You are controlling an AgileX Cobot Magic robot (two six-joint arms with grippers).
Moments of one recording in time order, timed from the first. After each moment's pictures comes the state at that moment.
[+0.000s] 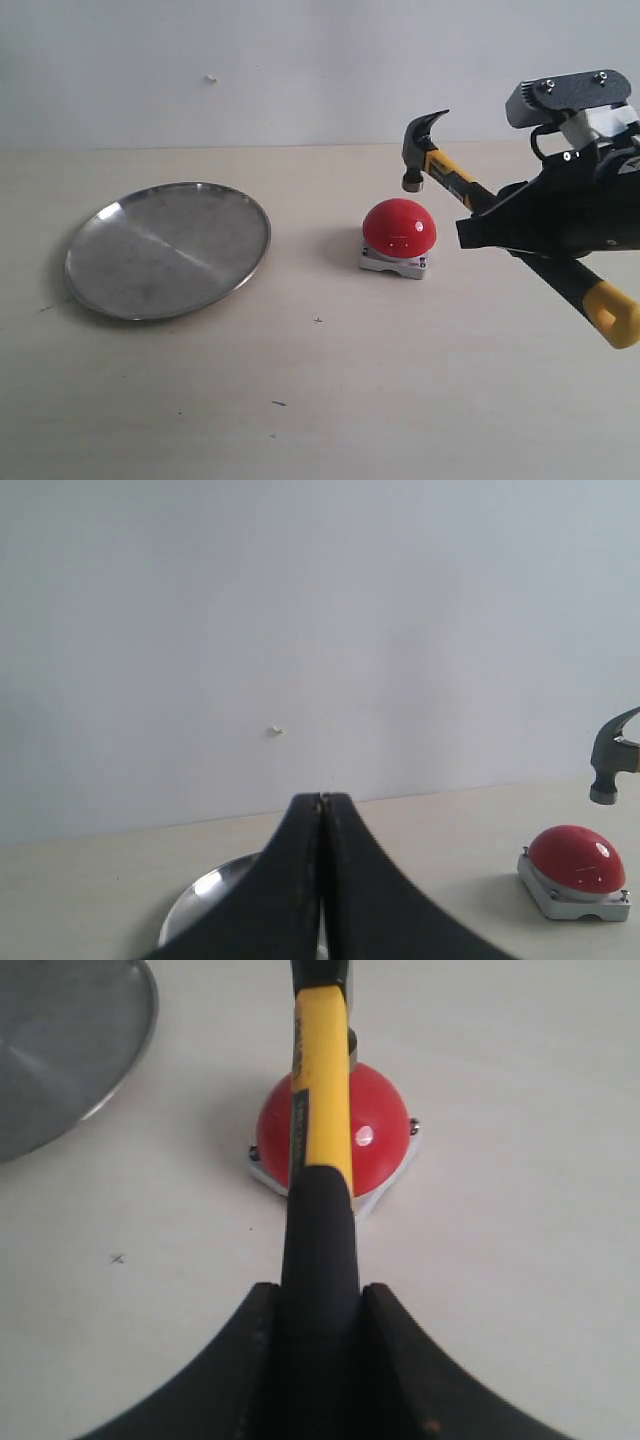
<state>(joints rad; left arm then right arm) -0.40 0.20 -0.03 -0.38 -0.21 0.36 0.32 1.35 -0.68 0.56 0.19 -0.50</state>
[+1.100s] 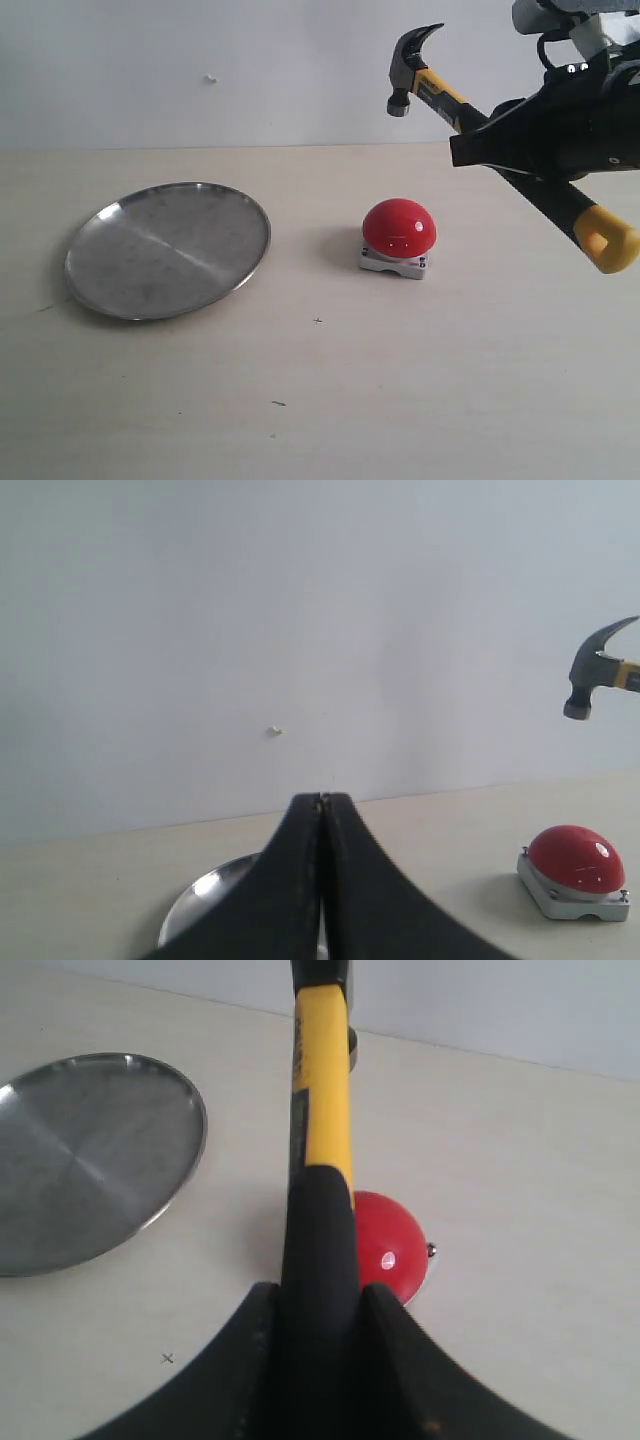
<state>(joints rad) -0.40 0.20 -0.03 -0.38 -0.21 0.36 0.32 1.31 -0.83 0.56 0.27 -0.50</state>
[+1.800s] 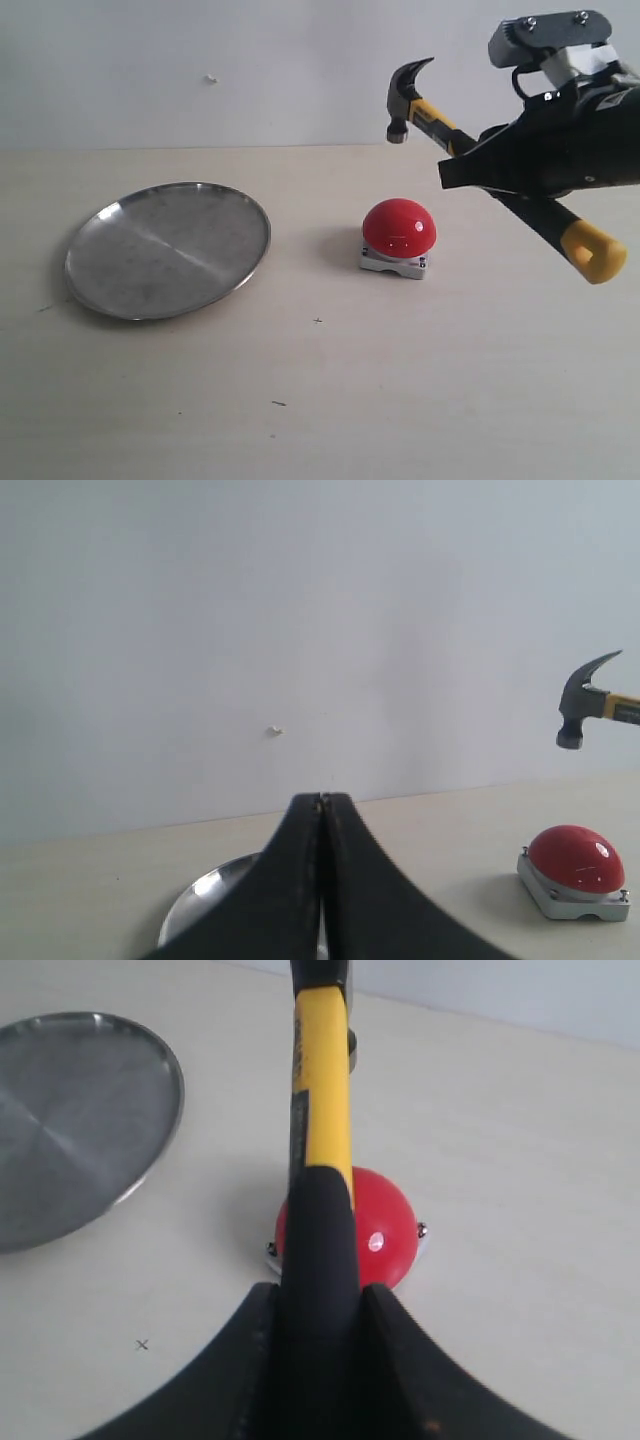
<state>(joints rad) -0.40 0.20 -0.03 -0.38 -0.21 0.36 0.32 1.37 -0.83 0.54 0.24 -0.49</state>
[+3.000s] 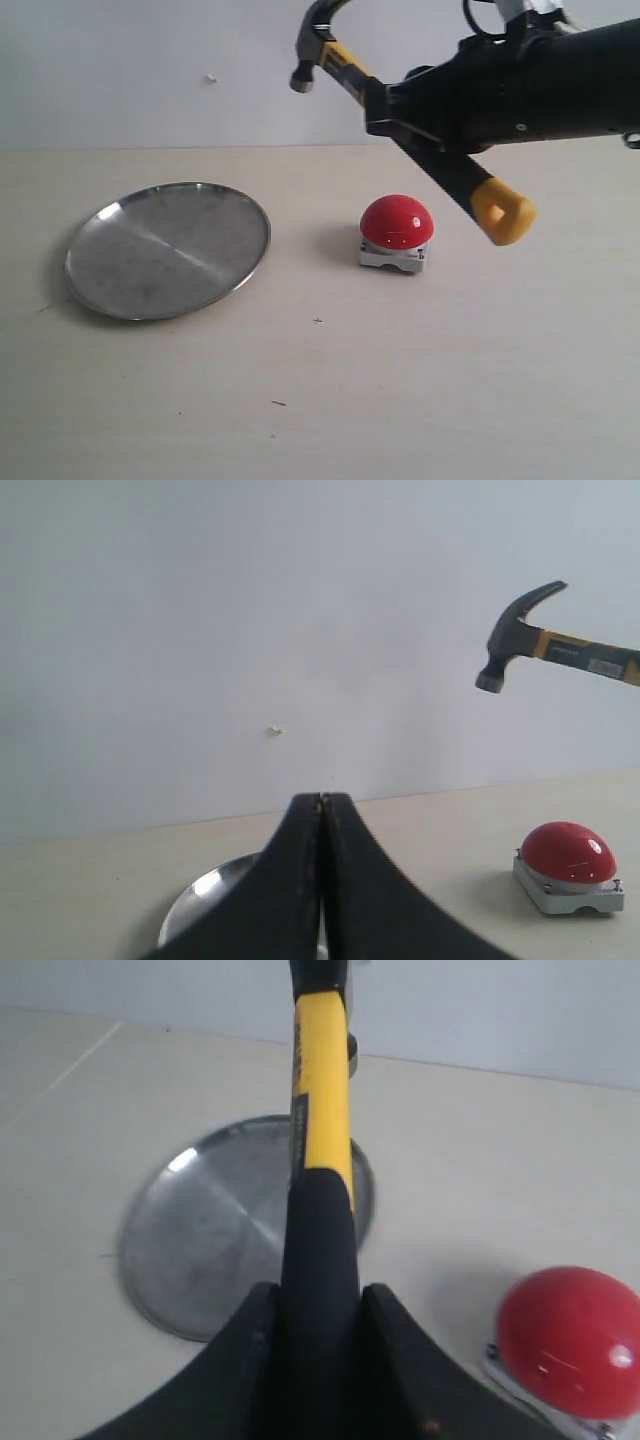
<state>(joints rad) -0.40 0.20 -0.03 -0.38 -0.21 0.36 0.44 1.43 -0.95 1.20 0.31 -0.97</state>
